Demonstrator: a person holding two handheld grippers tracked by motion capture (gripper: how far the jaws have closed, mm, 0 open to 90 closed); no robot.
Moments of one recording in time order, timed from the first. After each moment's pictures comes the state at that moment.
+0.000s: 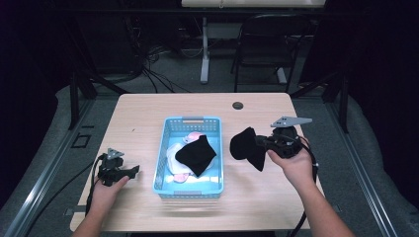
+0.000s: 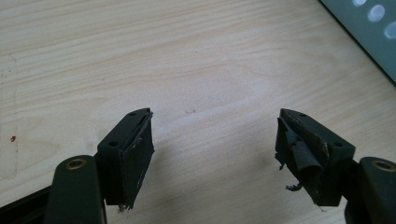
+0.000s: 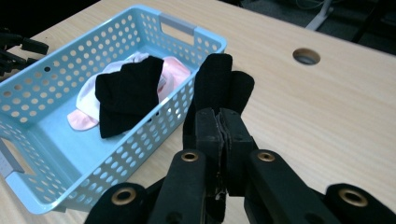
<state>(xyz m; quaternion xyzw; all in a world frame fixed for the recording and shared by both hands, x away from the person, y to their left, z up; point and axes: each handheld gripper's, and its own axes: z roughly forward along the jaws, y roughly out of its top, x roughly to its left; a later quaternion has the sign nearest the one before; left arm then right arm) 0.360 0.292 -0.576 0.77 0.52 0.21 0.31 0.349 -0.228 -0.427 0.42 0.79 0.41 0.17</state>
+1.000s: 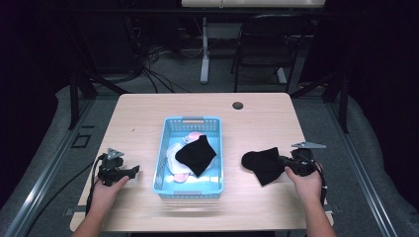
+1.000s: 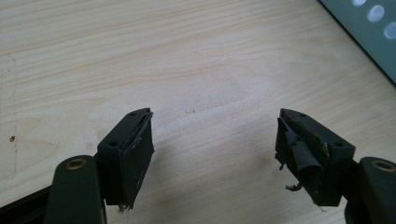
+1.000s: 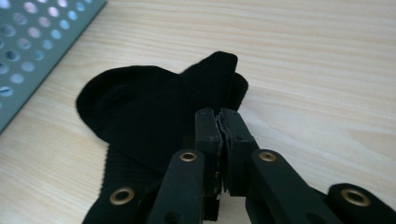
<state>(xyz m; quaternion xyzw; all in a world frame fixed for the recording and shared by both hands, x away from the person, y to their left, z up) 0.360 0.292 -0.576 0.77 0.52 0.21 0.31 0.352 -0.305 -0.539 0.56 0.73 0.35 0.17</state>
